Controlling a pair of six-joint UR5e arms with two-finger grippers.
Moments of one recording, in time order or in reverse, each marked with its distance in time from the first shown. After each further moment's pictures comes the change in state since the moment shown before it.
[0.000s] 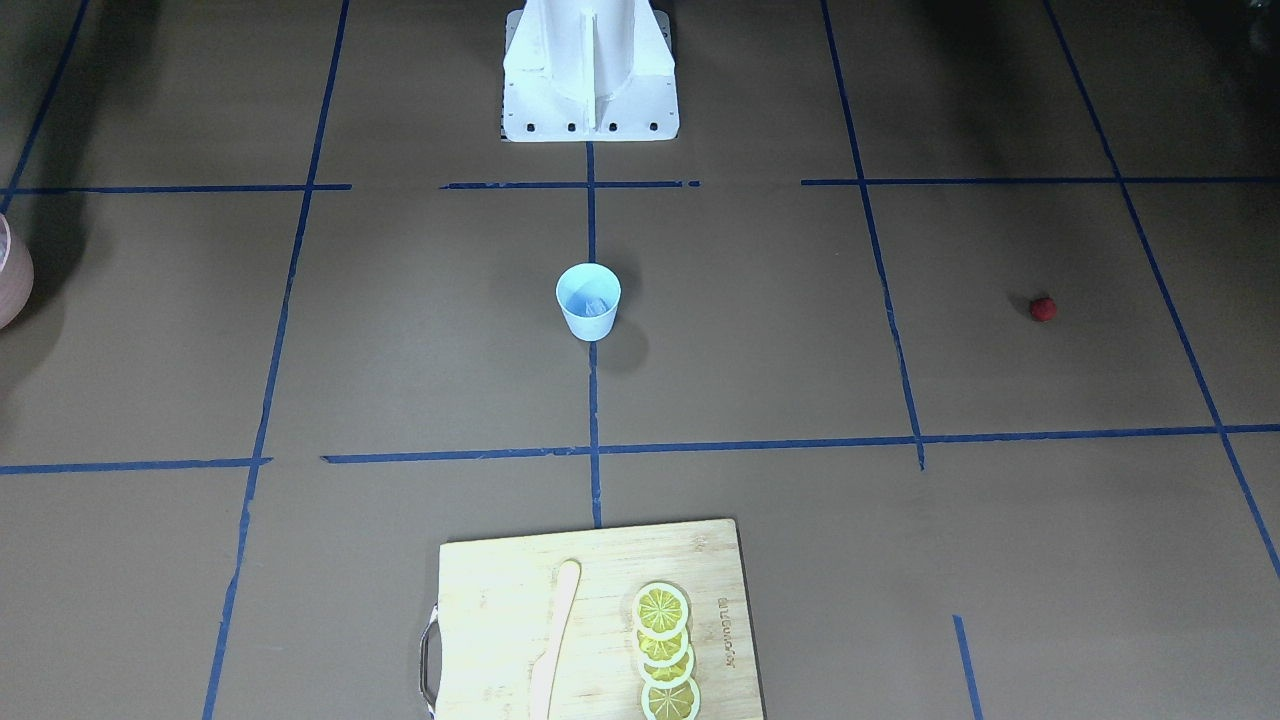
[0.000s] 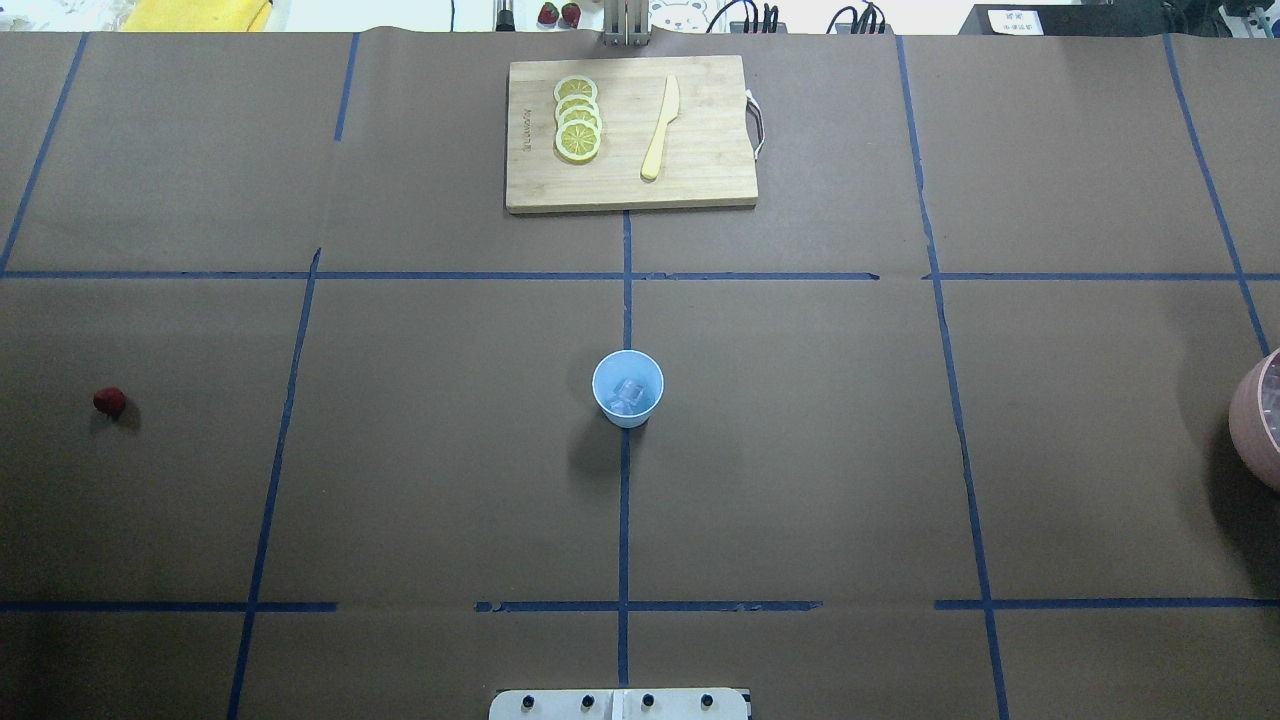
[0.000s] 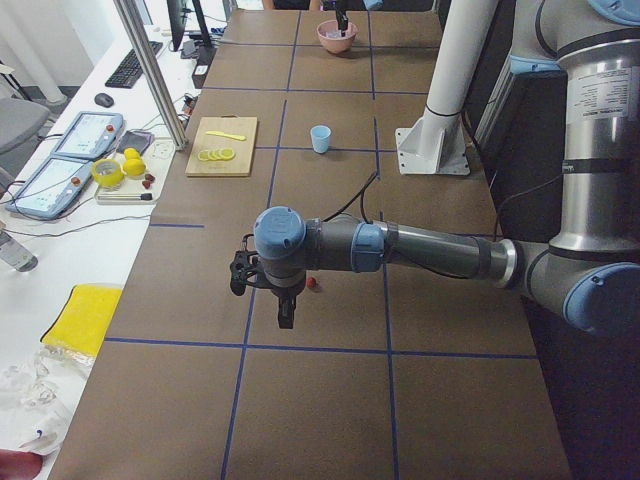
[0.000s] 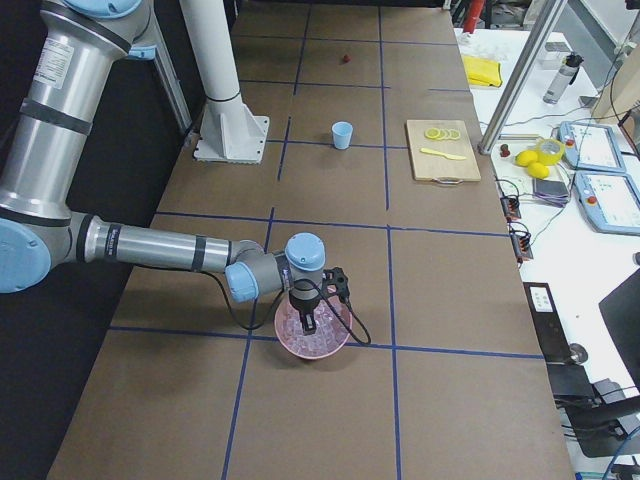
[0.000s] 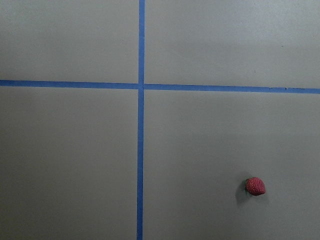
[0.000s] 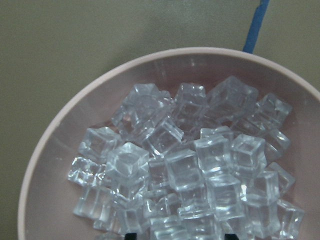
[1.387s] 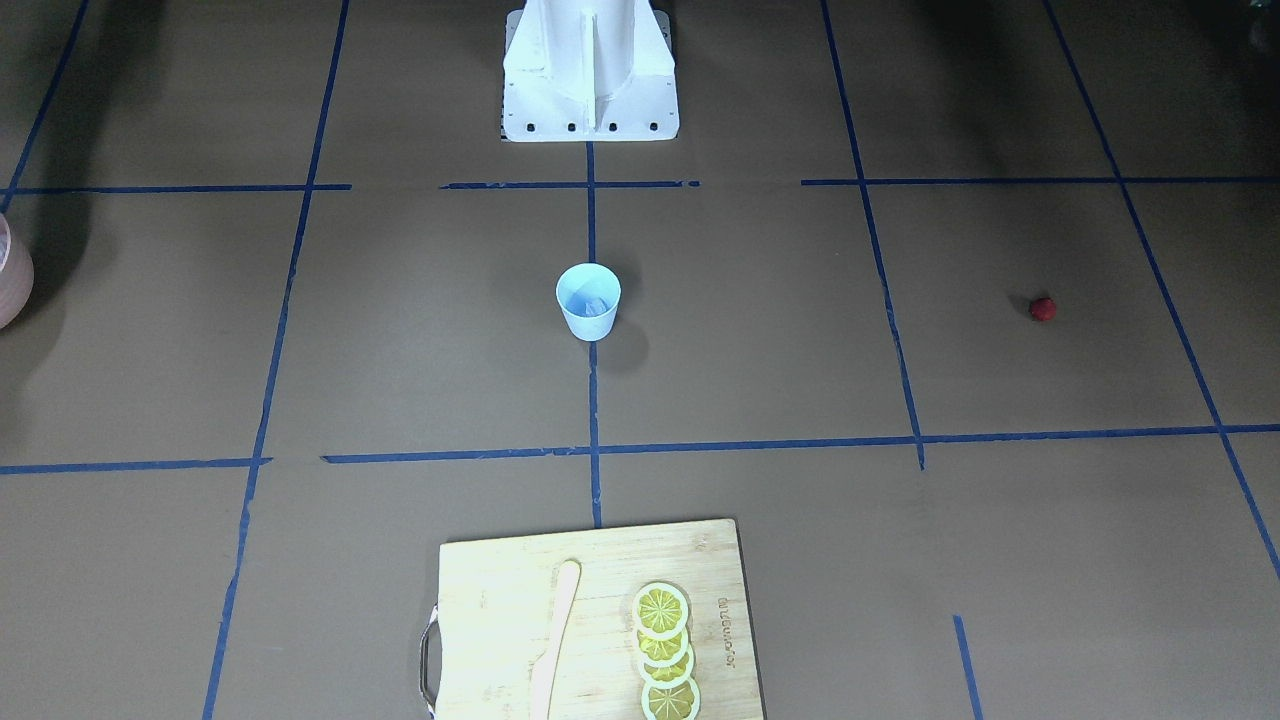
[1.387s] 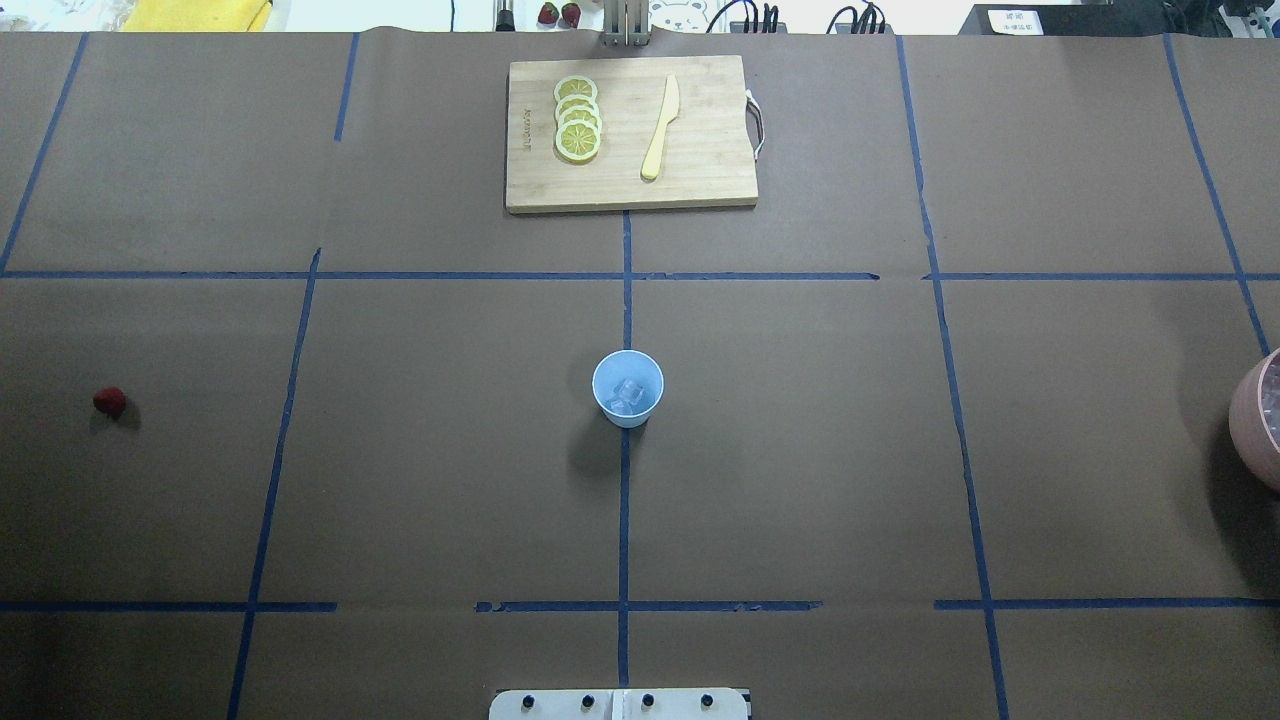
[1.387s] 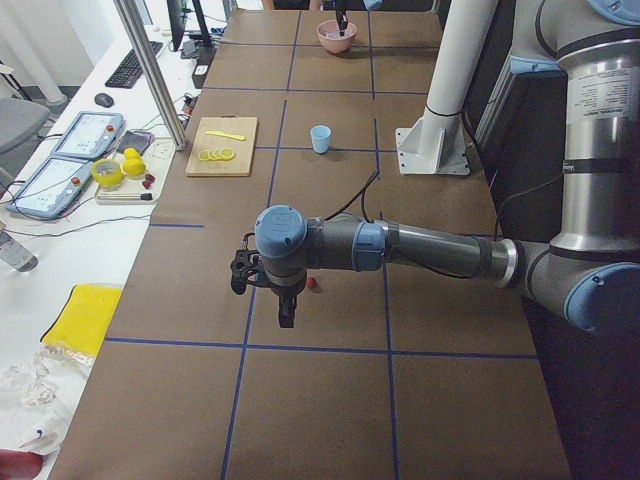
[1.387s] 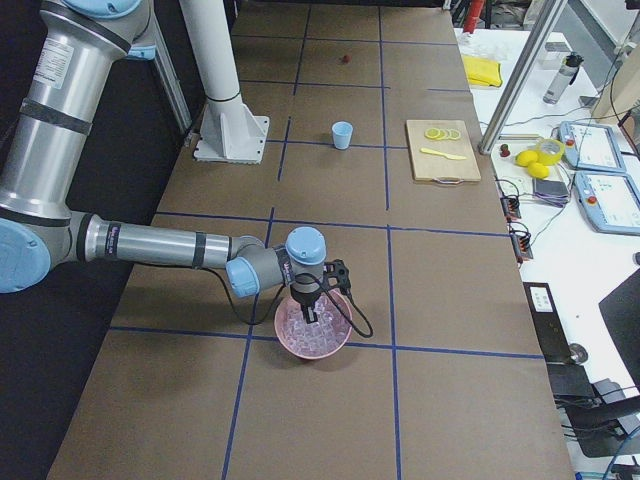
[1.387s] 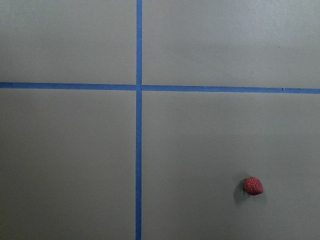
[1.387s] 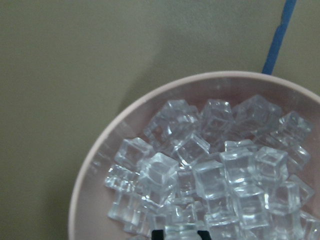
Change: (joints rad) left arm 0.000 0.003 -0.006 0.002 0.000 0.000; right arm 0.010 -0.003 0.056 -0.007 0.042 -0.004
